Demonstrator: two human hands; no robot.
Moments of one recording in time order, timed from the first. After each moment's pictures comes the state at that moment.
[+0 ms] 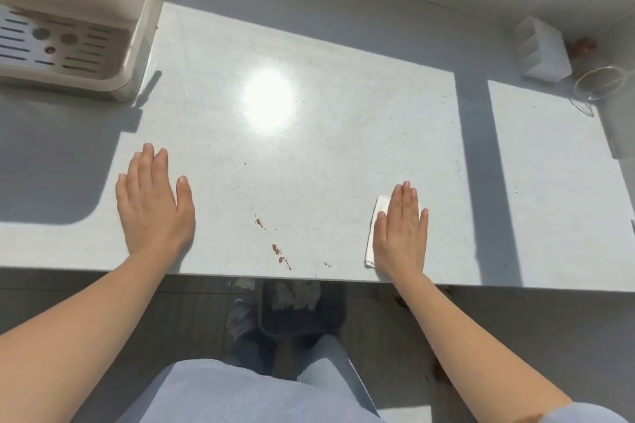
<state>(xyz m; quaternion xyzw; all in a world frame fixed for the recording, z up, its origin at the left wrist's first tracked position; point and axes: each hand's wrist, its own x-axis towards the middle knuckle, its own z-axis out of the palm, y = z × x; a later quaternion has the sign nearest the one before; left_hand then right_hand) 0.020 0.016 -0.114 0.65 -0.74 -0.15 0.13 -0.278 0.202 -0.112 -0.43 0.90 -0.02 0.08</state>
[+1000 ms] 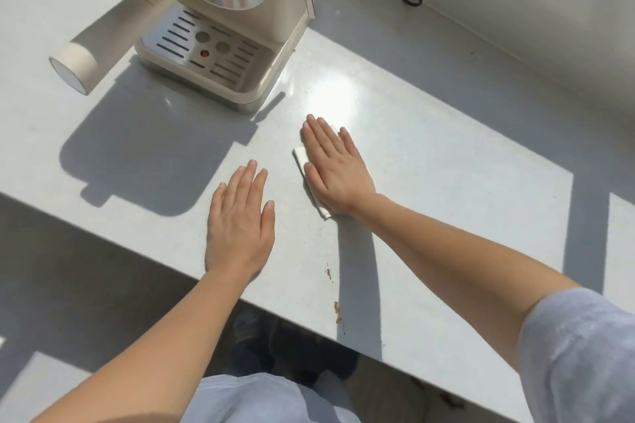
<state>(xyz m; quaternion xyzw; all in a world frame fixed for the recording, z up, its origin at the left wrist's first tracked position) 0.021 0.014 -0.108 0.66 -0.72 -0.17 0.10 -0.164 -0.064 -0.108 -0.81 0.57 0.01 0.11</state>
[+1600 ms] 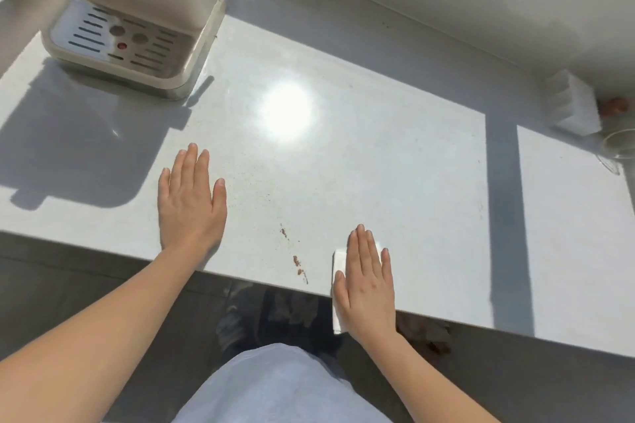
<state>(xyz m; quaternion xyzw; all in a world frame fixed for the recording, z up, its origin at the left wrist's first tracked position) 0.021 0.020 -0.116 0.64 -0.74 -0.15 0.11 -0.195 0.211 -0.110 -0.58 0.81 0.04 0.10</state>
